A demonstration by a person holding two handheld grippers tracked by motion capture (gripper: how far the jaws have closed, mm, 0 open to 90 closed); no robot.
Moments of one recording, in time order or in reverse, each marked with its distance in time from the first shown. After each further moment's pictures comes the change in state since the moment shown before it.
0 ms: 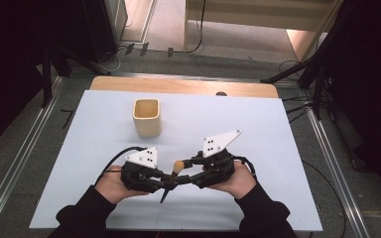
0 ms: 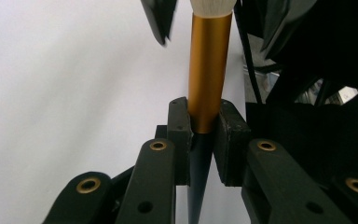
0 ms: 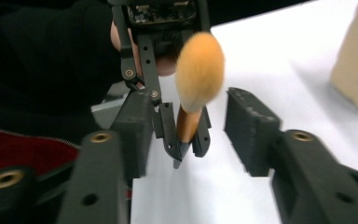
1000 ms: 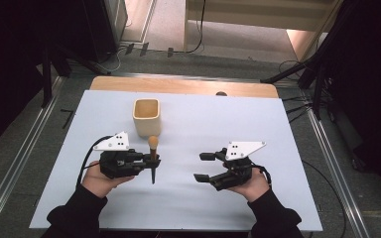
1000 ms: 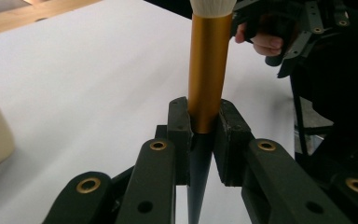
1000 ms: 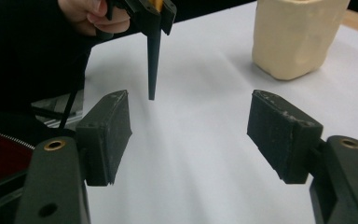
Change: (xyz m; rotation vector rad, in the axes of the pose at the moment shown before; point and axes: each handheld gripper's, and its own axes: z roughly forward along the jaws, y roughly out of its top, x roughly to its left) left arm 0.021 -0.021 -0.045 -0.213 0.203 -0.124; right arm -0.013 -0.053 -0.028 -0.094 -0.209 0.014
